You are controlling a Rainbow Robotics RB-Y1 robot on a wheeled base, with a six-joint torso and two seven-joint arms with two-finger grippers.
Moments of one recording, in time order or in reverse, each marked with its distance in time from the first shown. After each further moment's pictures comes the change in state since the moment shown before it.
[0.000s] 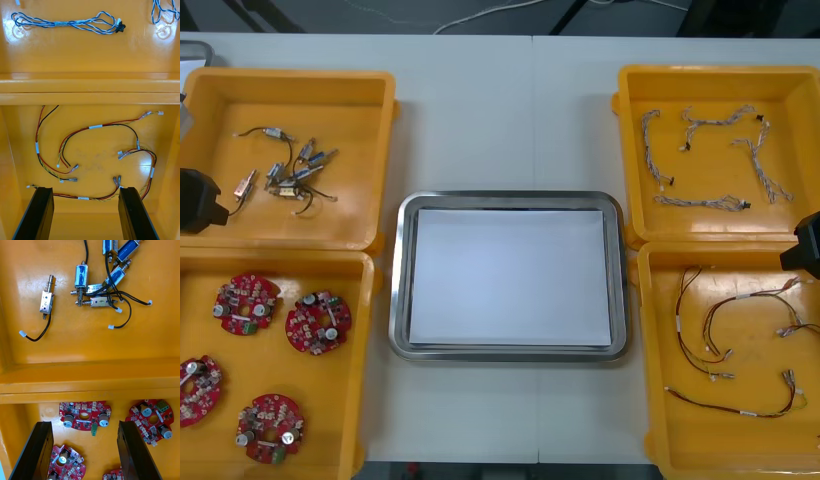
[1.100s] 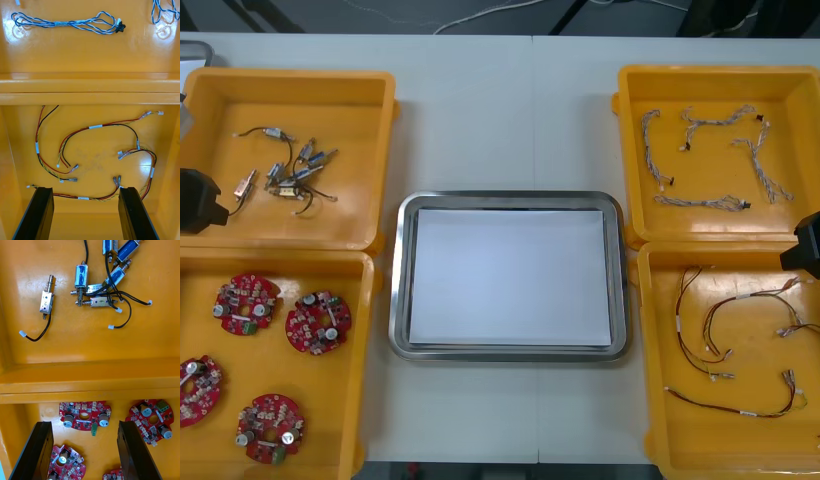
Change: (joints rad) right arm 0.000 0.000 0.000 0.000 0.000 0.000 0.000; left arm 0.000 0.000 0.000 0.000 0.000 0.000 0.000
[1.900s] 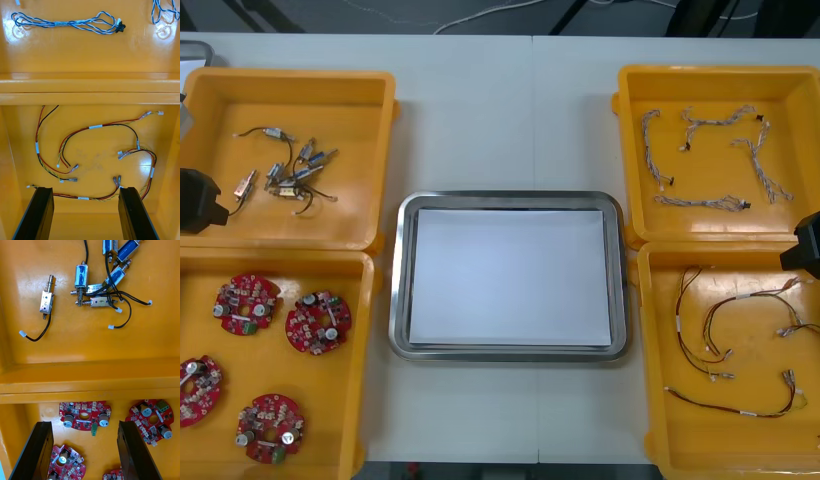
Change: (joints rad) right arm 0.000 0.000 0.000 0.000 0.000 0.000 0.000; left arm 0.000 0.000 0.000 0.000 0.000 0.000 0.000
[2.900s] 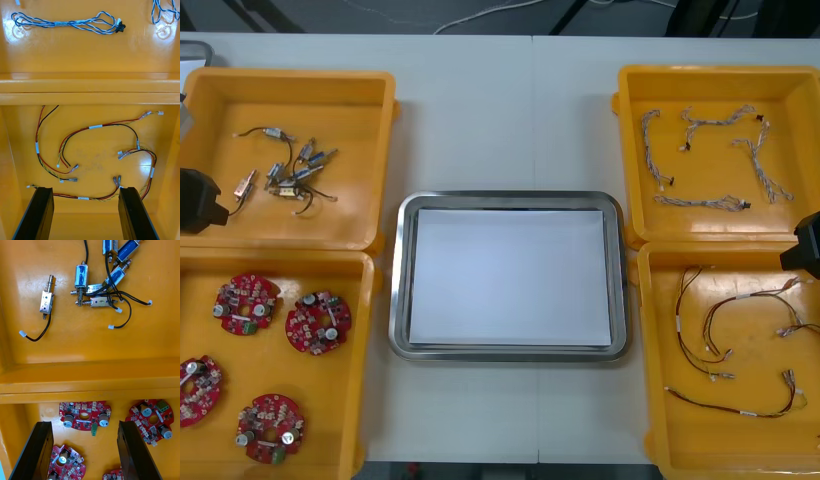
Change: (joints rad) right arm 0.000 0.000 0.000 0.000 0.000 0.000 0.000; left arm 0.000 0.000 0.000 0.000 0.000 0.000 0.000
